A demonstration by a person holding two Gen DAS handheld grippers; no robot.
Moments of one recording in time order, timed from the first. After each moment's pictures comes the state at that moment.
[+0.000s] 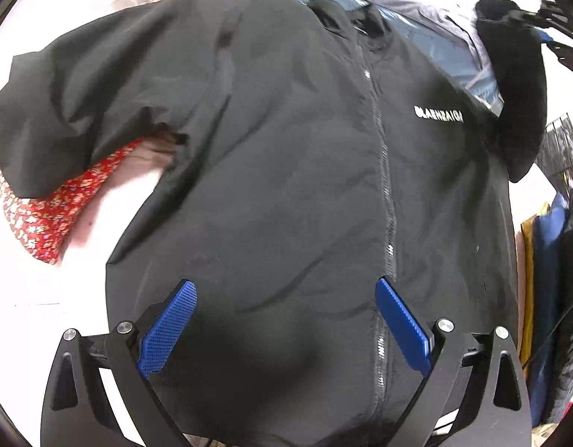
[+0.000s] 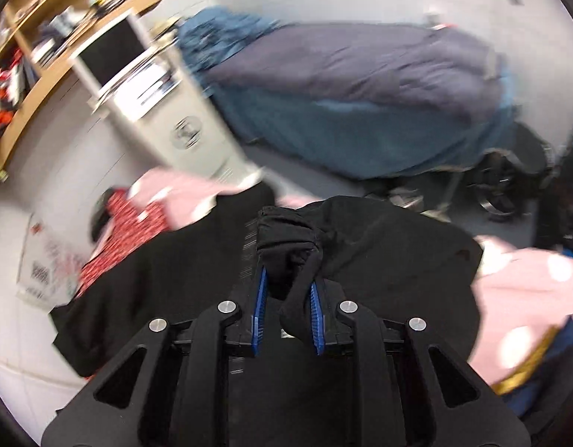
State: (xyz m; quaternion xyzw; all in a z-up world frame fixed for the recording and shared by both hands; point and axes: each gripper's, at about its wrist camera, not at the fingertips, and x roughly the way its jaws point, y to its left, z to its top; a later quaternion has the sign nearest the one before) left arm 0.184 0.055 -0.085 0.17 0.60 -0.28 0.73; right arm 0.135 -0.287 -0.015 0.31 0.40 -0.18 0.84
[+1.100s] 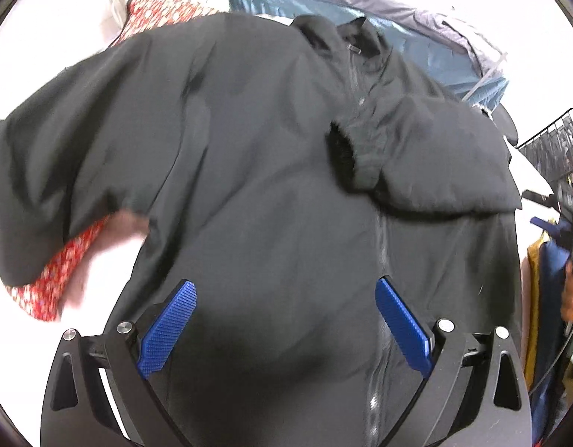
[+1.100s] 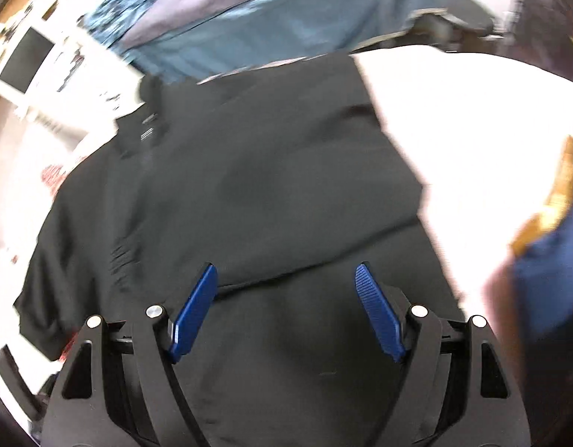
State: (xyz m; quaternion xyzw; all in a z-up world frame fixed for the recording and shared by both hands) left arm 0.215 -0.011 -0.087 0.19 0.57 -0.30 0.74; right arm -0.020 -0.290 -0.156 0.43 0.46 -0.31 0.72
